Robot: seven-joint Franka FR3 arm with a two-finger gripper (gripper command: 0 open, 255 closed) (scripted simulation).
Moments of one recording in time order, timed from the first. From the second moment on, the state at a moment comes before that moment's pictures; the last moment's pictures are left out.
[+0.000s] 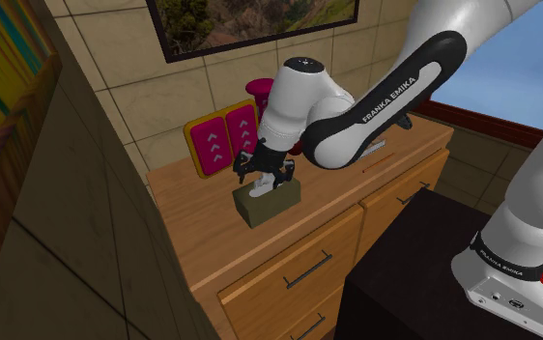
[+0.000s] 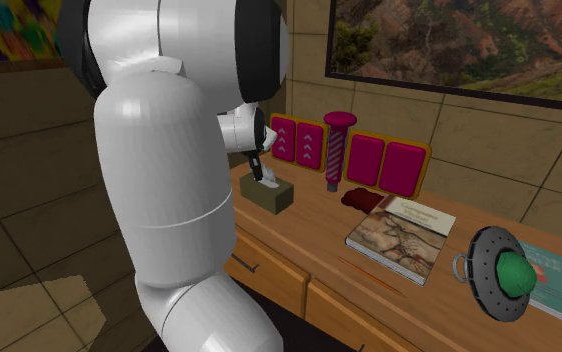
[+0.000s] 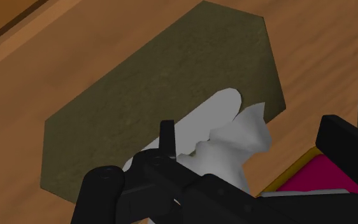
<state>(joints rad) -0.19 0.02 0.74 -2.35 -0.14 2.76 1.37</state>
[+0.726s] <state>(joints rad) -0.19 0.03 0.73 -2.34 -0.17 2.77 1.39</state>
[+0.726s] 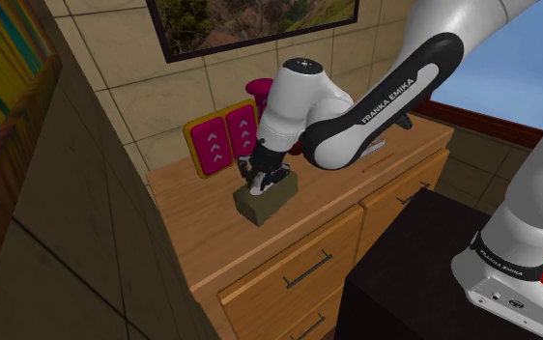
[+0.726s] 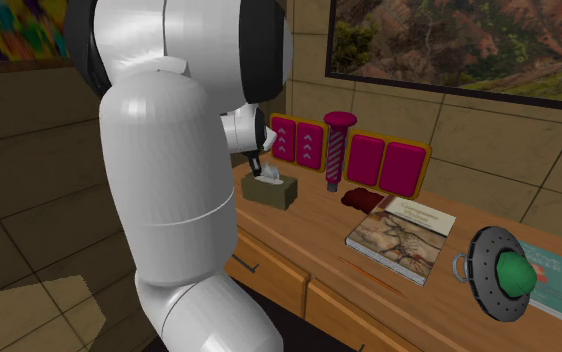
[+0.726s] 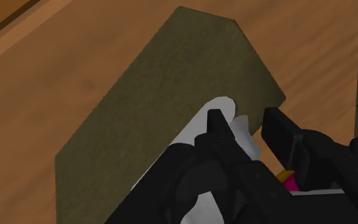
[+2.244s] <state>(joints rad) -0.17 -0.13 0.71 -2.25 0.07 2.56 1.21</state>
